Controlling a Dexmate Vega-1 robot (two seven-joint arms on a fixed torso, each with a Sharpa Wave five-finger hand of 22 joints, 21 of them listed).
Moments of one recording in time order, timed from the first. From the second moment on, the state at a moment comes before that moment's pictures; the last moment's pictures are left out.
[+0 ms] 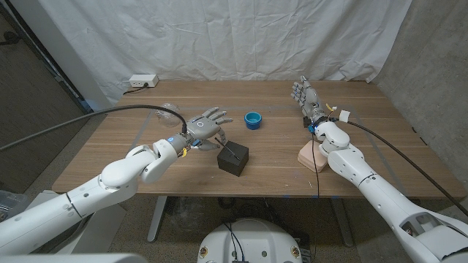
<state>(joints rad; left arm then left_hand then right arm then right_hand) 1.07 1.04 0.50 -2.09 0.97 0.10 0.04 1.07 -0.03 0.11 -0.08 0.37 0.92 -0.22 0.32 0.22 0.05 -0.19 0.22 0.19 -0.10 -0.04 0.20 0.19 -0.14 0.05 0.20 0.18 -0.81 -0.46 -0.39 -1.40 0.64 0.23 -0.08 0.18 0.00 0.26 -0.03 0.24 0.21 0.06 0.20 0.20 0.19 0.09 0.21 0.18 0.10 0.05 0.19 0.18 0.14 -0.03 0.30 0.18</state>
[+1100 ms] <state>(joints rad) 1.05 1.02 0.52 -2.09 0.98 0.12 0.02 1.09 -0.02 0.10 -0.08 0.37 0.97 -0.22 0.34 0.22 0.08 -0.19 0.22 0.19 -0.08 -0.03 0.20 0.19 -0.12 0.05 0.21 0.18 -0.80 -0.45 -0.39 -1.38 0.64 0.23 -0.06 0.18 0.00 0.26 -0.04 0.24 0.21 0.06 0.20 0.20 0.19 0.09 0.21 0.18 0.10 0.05 0.19 0.18 0.15 -0.03 0.29 0.18</state>
